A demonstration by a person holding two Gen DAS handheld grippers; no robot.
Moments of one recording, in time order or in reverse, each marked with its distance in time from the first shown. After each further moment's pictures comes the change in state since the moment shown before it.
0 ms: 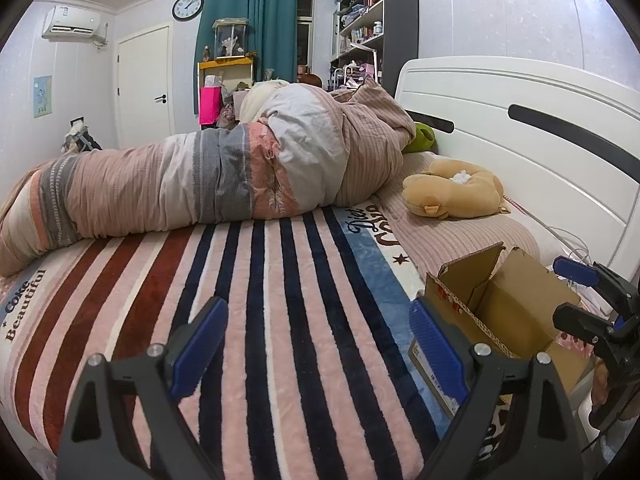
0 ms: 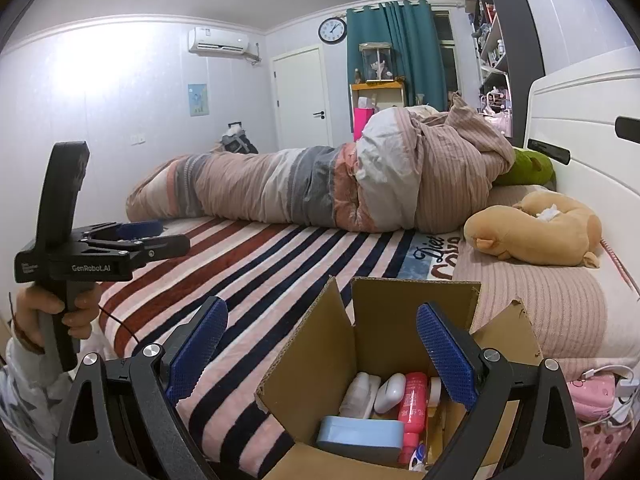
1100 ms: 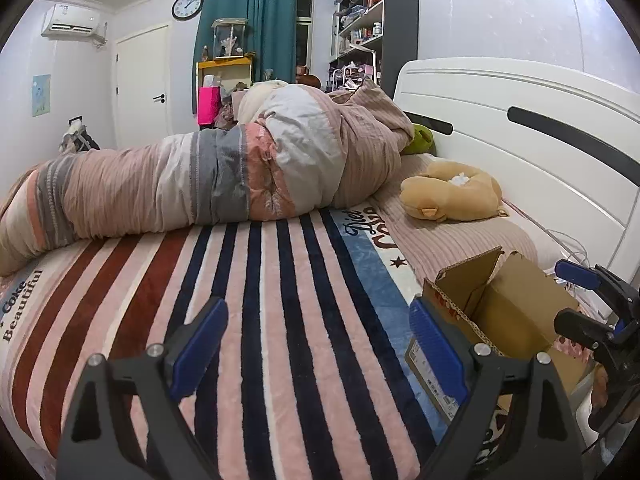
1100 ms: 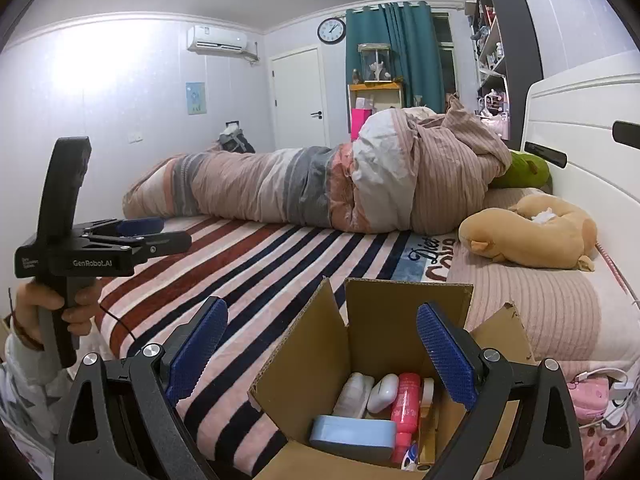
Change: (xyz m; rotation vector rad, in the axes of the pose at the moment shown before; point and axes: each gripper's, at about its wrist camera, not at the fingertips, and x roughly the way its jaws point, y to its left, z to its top) left arm 0.003 0.002 0.003 -0.007 -0.003 -0.015; right arm -0.006 -0.006 -0.001 -0.006 -0.004 -0.009
